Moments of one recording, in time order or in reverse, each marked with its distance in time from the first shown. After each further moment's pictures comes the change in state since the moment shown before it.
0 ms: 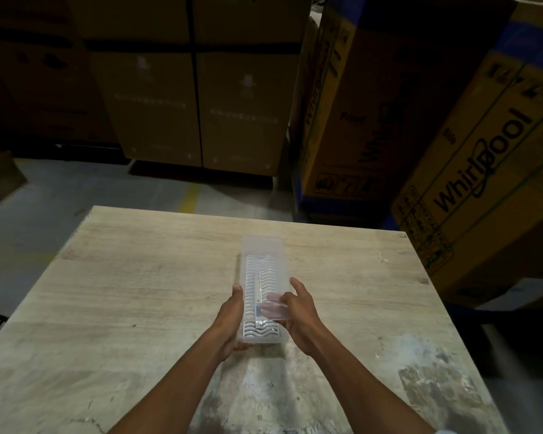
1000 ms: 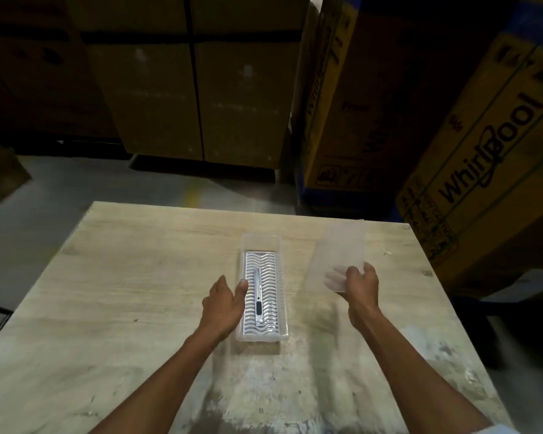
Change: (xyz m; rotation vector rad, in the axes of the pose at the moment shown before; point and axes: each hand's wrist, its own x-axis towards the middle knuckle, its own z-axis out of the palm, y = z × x) left_hand 0.005 0.001 -0.017 0.707 0.258 0.347; right_hand 0.020 -0.043 -0.089 -0.016 0.429 -0.240
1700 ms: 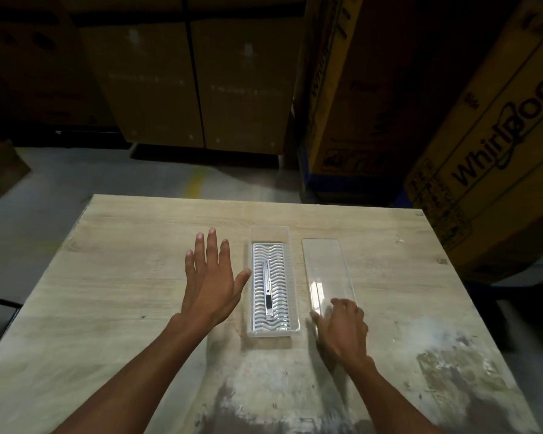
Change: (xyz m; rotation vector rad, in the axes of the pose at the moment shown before) left_hand 0.015 0.002 -0.043 0.609 0.223 0.341; right_hand -0.017 0.120 -0.004 -1.253 -0.073 -0.335
